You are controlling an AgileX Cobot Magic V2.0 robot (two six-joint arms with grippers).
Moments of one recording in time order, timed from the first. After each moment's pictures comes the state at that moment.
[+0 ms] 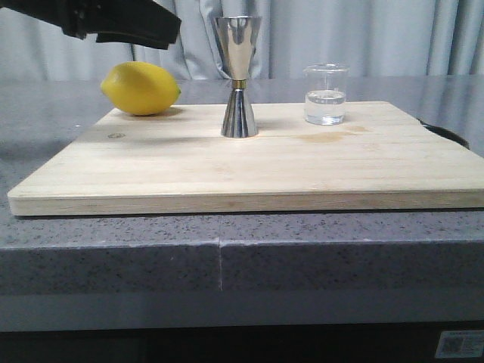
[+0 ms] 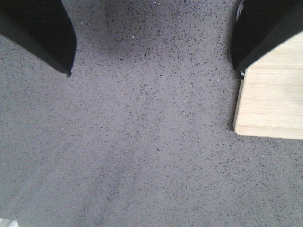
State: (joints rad) left arm -0.16 1.83 -1.37 -1.32 1.19 1.68; right arm 0.01 1.25 -1.25 -0.16 0.70 -0.02
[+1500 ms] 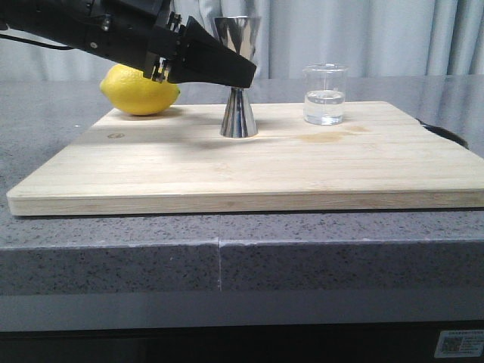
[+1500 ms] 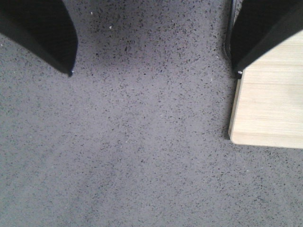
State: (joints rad) left arm -0.32 1.93 -1.37 -1.44 1.07 1.83; right arm 0.01 1.33 -1.17 -0.12 0.56 -0.02
